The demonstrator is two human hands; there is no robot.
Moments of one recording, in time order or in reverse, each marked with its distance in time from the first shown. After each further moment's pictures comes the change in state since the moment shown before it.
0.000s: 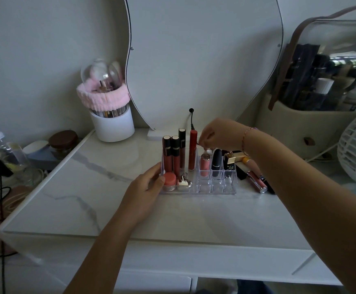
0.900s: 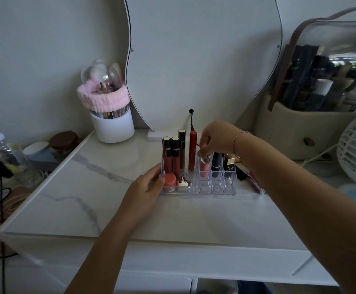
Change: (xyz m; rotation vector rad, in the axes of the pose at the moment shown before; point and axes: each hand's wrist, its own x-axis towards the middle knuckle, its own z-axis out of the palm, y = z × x) left_hand -0.001 0.003 0.000 0.010 0.002 0.022; right_hand 0.004 -0.004 0.010 -0.041 0.010 0.088
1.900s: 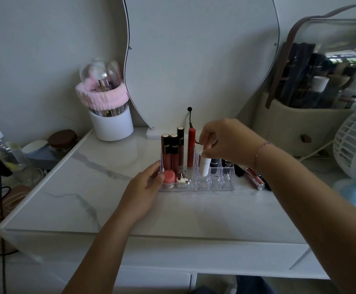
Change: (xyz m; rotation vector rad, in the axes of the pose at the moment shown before) left_hand 0.000 -0.005 0.001 -0.001 -0.011 -0.010; right_hand -0.059 -0.013 -0.012 0.065 0.175 -0.153
